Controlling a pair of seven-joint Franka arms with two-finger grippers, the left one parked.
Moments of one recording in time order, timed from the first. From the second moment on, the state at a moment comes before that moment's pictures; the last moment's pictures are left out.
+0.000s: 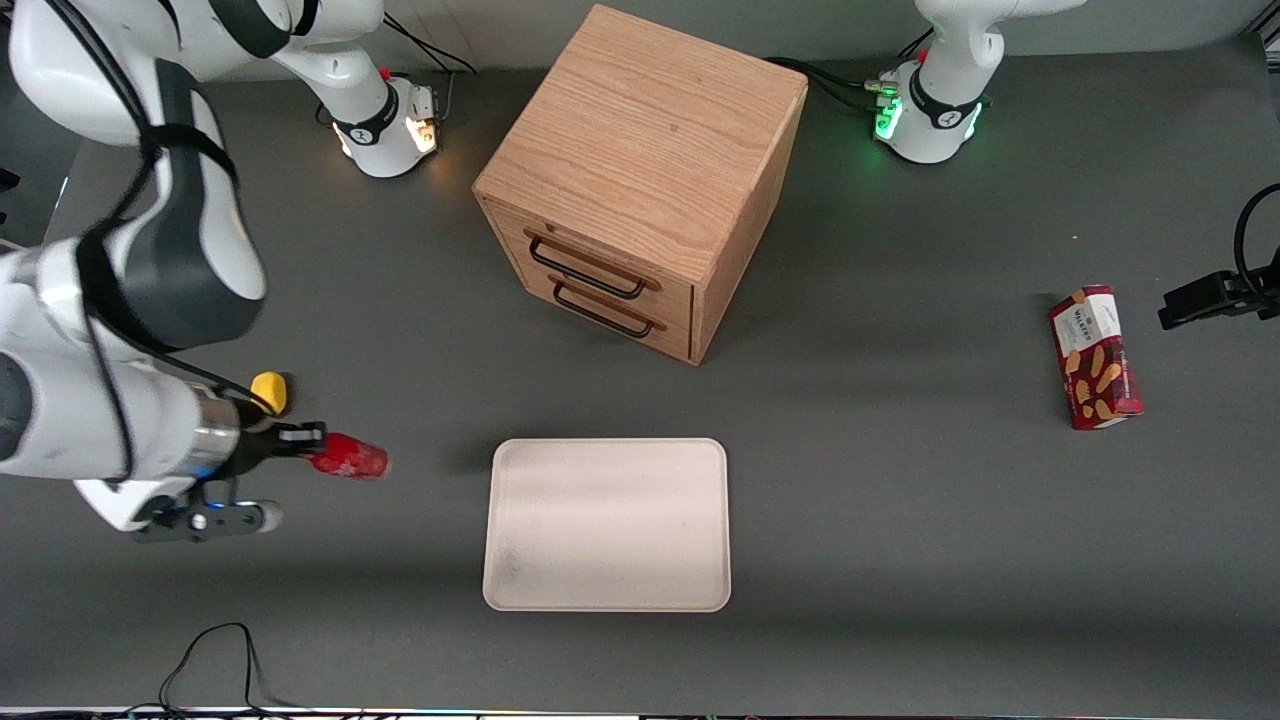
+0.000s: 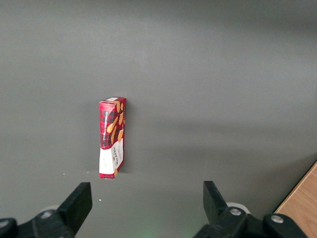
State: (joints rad) arm 0.10 0.70 0.19 -0.90 -0.08 1.48 0.22
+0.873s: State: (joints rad) arm 0.19 0.91 0.26 -0.90 -0.10 1.92 0.64
